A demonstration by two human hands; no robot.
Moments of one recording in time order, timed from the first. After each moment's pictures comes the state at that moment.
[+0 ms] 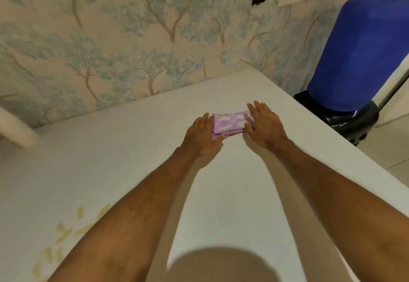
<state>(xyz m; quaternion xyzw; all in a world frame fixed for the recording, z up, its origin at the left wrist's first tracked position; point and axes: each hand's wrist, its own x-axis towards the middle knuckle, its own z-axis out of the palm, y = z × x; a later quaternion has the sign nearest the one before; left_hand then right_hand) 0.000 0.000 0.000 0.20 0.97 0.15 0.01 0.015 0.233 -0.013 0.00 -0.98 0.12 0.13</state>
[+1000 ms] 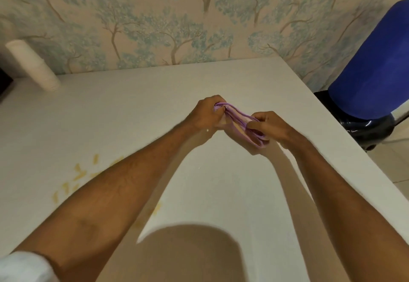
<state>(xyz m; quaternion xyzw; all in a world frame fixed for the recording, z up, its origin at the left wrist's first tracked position) 0.035 -0.037 0.032 0.16 0.87 0.46 0.02 0.059 0.199 0.023 0.01 -0.87 0.48 -0.13</state>
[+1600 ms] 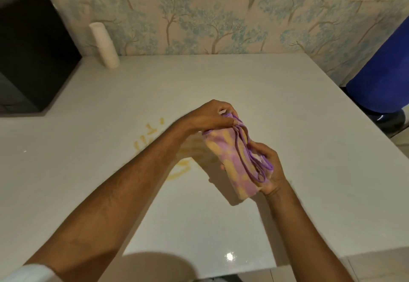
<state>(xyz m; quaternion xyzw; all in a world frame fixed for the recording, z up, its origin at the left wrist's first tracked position) 0.212 -0.197 0.082 0.19 0.84 0.49 0.15 0.301 0.005 0.005 -0.03 -0.29 0.89 -0.34</state>
